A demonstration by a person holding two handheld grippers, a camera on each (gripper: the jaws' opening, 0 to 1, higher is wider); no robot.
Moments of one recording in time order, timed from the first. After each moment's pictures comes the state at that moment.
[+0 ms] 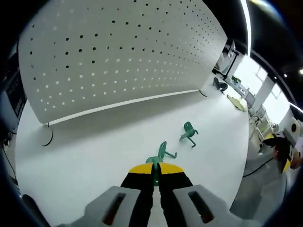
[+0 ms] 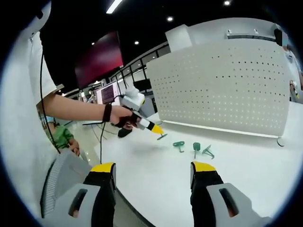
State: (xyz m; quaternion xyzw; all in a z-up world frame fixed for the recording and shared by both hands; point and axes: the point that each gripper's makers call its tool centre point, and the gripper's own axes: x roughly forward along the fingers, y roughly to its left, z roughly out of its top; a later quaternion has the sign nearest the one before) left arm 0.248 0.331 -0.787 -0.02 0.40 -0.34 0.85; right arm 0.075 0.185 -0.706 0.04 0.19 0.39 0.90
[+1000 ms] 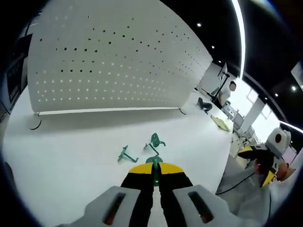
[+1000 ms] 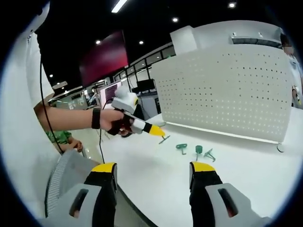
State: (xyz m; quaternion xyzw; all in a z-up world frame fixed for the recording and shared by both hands) left arm 0.200 0.291 -0.749 -0.11 0.34 -0.37 0.86; right arm 0.068 0.187 -0.694 0.02 0.18 0.40 0.90
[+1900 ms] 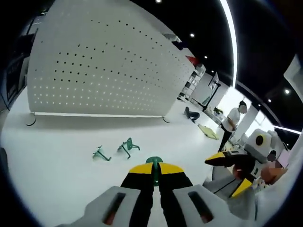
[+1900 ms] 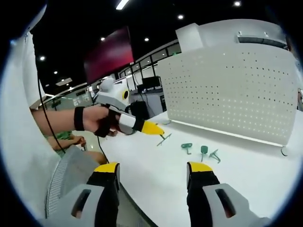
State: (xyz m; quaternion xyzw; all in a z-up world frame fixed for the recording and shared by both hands) left arm 0.150 0.264 -0.708 -0.15 0.29 -0.38 0.86; right arm 0.068 0.200 -0.695 0.02 0.19 0.43 0.88
